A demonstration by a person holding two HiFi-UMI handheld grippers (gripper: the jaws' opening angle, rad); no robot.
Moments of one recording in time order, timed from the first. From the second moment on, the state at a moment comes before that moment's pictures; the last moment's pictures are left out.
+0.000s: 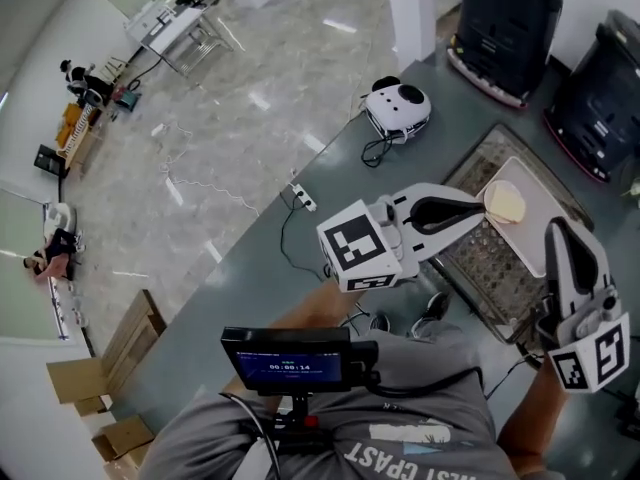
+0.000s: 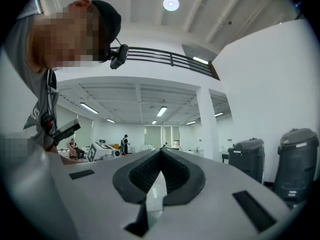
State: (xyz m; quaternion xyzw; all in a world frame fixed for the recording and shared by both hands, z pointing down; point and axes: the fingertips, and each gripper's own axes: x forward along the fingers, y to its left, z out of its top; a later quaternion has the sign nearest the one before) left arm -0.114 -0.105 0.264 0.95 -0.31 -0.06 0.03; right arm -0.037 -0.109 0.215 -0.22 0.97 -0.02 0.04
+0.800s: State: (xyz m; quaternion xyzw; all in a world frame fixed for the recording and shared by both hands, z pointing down) left arm -0.120 0.004 0.215 0.96 -0.26 -0.08 -0.03; right arm -0.044 0.038 0.164 -0.26 0.96 0.04 0.02
